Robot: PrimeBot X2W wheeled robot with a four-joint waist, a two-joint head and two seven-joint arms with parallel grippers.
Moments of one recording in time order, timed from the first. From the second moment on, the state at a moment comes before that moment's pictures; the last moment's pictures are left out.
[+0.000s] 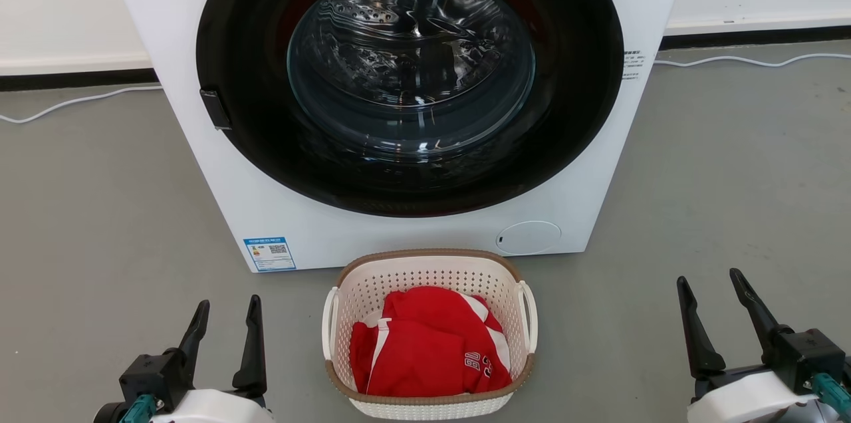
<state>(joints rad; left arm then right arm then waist) 0.02 0.04 0.06 0.22 -0.18 -0.09 -0.25 0.00 -0.16 -0.07 0.24 0.05 0.12 -0.25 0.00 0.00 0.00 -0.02</state>
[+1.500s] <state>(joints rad) -0.31 0.04 -0.02 0.47 -0.16 -0.08 -0.26 -0.26 -0.12 -0.08 0.36 0.09 0.12 -0.25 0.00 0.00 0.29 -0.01</state>
